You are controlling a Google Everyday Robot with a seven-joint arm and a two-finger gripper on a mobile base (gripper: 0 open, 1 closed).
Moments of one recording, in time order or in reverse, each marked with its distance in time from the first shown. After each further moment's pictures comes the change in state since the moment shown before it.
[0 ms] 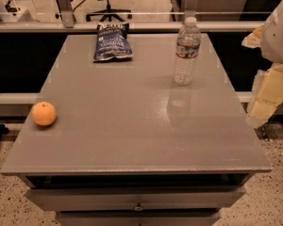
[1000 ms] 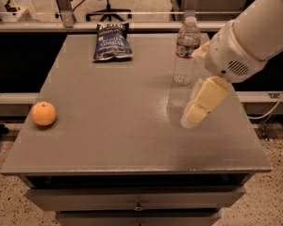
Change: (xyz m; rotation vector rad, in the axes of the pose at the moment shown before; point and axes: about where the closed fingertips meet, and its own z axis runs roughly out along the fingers) arm -0.092 0.012 0.054 -0.075 -0.302 0.050
